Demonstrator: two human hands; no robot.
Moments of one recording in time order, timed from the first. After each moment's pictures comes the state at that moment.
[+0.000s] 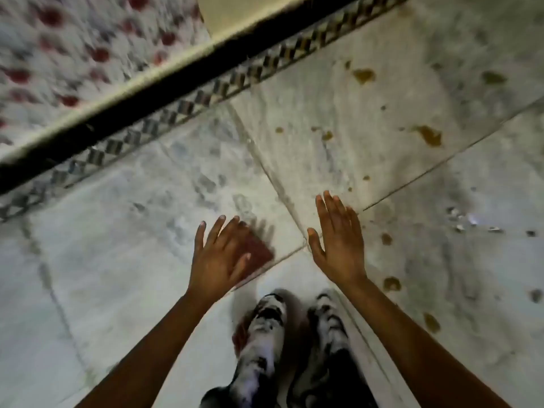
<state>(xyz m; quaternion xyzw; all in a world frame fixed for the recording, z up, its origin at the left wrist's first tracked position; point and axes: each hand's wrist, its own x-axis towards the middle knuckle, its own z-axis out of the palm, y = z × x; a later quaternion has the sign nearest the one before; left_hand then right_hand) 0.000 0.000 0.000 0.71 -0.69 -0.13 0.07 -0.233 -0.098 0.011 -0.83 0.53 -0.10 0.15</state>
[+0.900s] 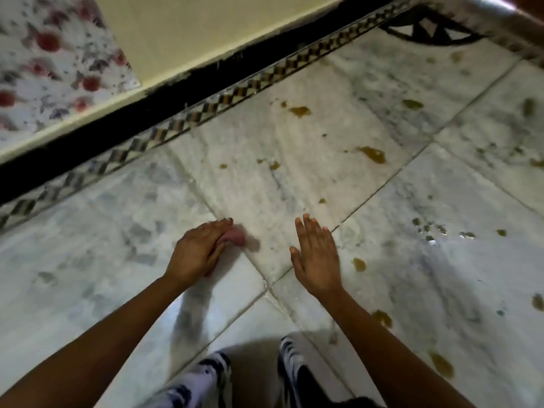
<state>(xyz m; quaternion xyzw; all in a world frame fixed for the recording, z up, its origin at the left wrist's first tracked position) -0.022 -0.126 -0.087 0.61 -0.76 -0.18 0.15 -0.289 -0.136 -0.105 -0.79 0.59 -0.08 0.13</state>
